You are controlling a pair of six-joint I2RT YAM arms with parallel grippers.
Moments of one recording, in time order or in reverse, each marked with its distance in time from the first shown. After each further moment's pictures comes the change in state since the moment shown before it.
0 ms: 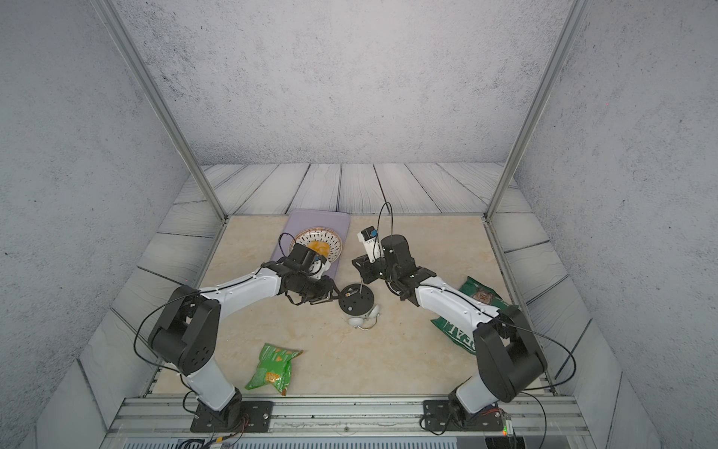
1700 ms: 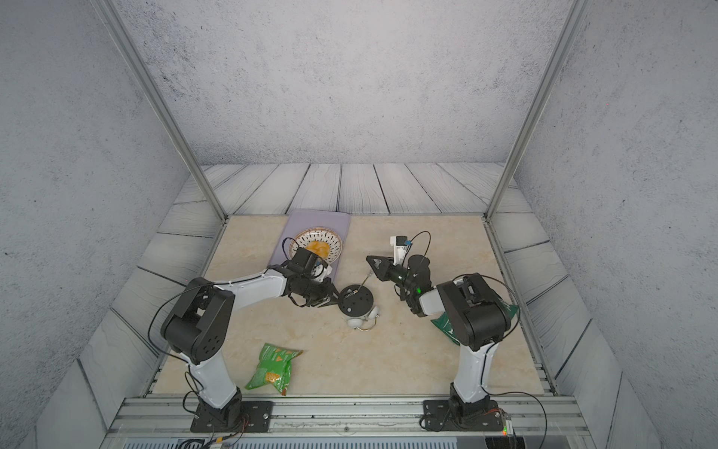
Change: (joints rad) left arm 0.005 0.089 -0.017 0.088 0.068 -0.080; right arm -0.242 0.360 -0.313 1.113 -0.293 0.650
